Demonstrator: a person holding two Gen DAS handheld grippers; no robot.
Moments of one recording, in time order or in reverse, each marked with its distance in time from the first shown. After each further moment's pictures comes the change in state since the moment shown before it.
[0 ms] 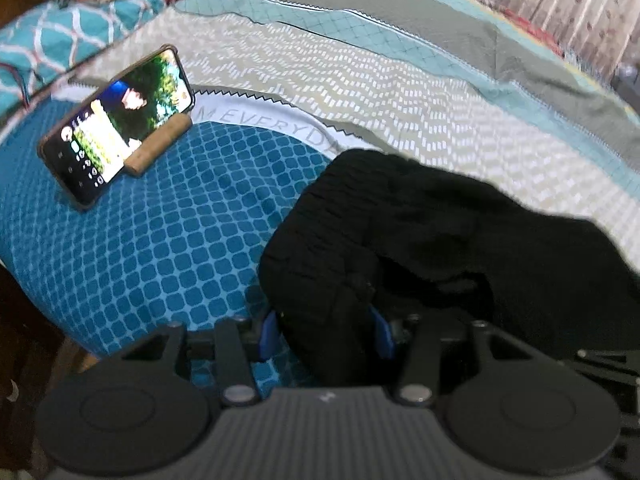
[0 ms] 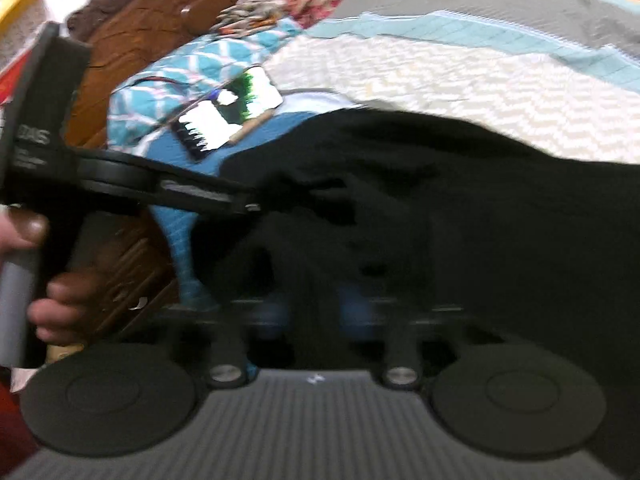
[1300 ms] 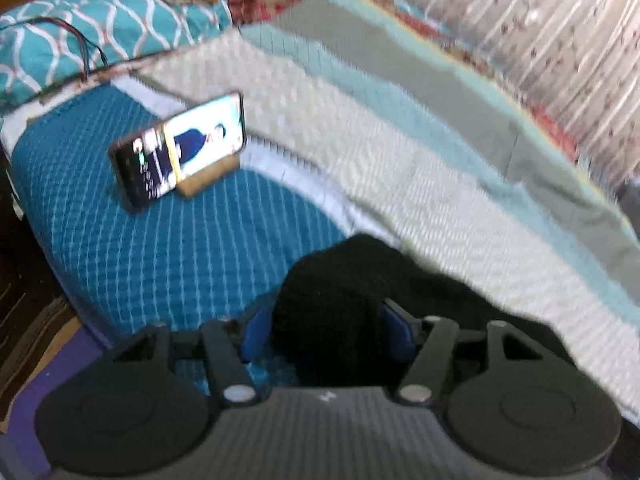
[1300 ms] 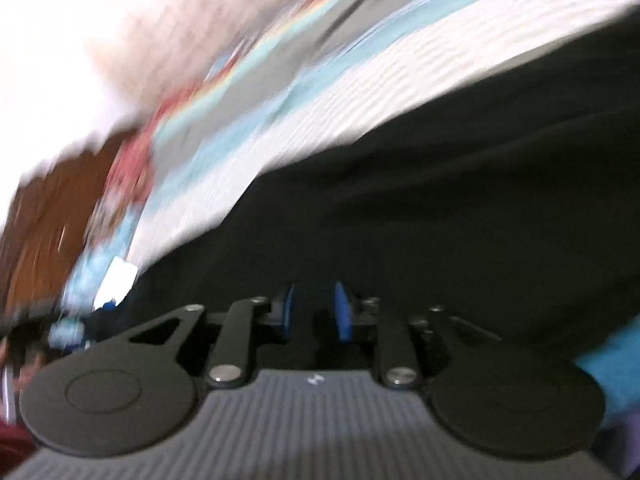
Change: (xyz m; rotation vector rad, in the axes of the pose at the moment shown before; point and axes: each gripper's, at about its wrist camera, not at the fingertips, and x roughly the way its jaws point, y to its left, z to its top) left arm -0.064 0.018 0.016 -0.232 -0.156 -0.035; right arm -0.190 -0.178 -0.149 0.686 -0.434 -0.248
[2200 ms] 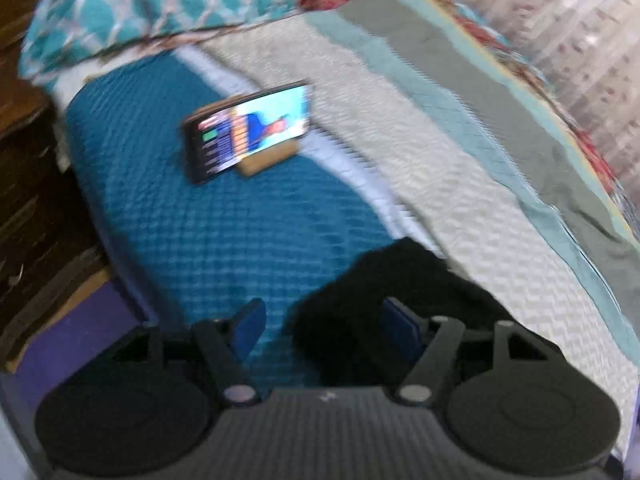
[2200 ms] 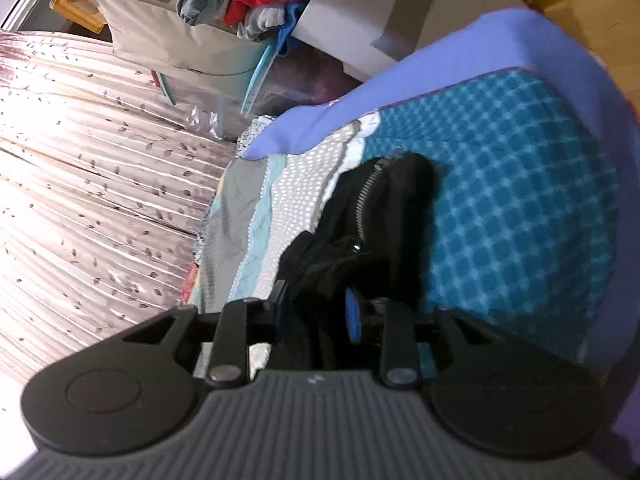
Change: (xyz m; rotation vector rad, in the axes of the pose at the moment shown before) left arm -0.023 0.015 0.007 -0.120 0.066 0.102; right arm -0.154 -0.177 0.050 0.625 -0.606 -0.109
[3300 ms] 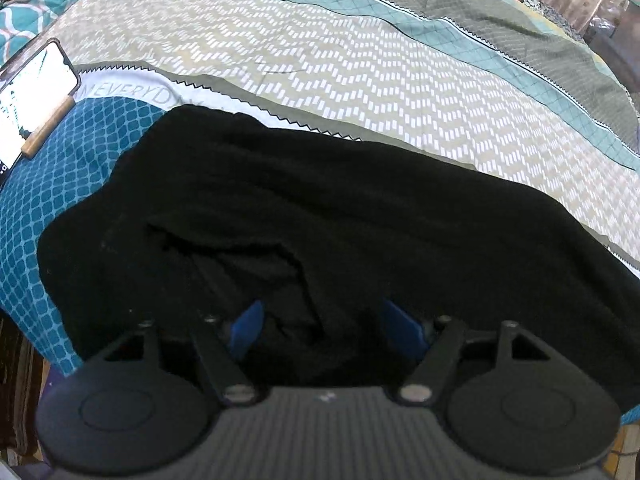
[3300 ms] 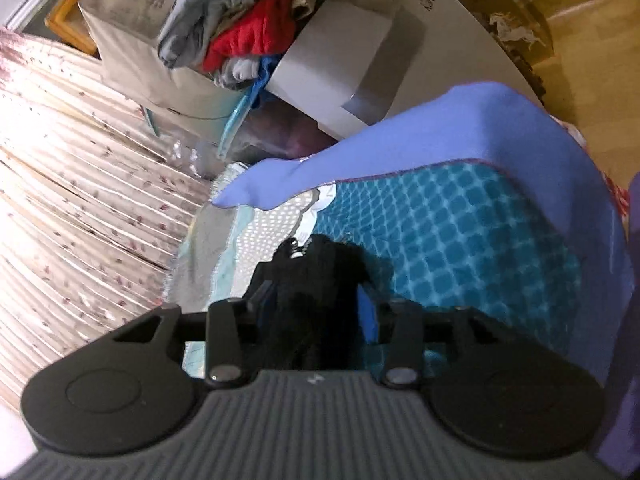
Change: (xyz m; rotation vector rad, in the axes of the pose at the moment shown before) left arm 0.086 -0.134 -0.087 0.424 0.238 -0.068; right arm -0.013 -0.029 0.037 -0.090 -0.139 -0.090
